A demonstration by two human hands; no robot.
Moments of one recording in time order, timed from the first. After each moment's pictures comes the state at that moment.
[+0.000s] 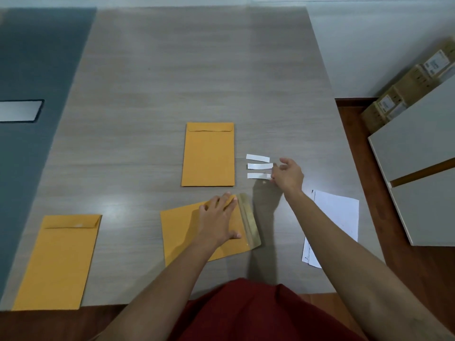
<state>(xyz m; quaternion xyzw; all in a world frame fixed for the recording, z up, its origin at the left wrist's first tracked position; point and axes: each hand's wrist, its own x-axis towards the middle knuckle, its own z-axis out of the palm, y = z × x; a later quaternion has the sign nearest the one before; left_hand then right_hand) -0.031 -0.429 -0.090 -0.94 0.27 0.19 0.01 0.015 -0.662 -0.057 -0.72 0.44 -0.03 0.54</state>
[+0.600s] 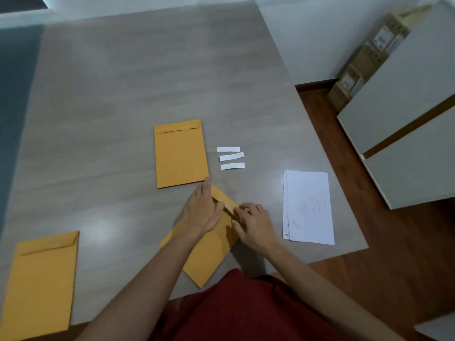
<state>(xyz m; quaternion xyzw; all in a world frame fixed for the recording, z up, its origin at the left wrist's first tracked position) -0.031 -0.455 -0.062 -0.94 0.19 0.22 -0.19 -0.148 -0.596 -0.081 -0.97 0.09 0.04 0.22</state>
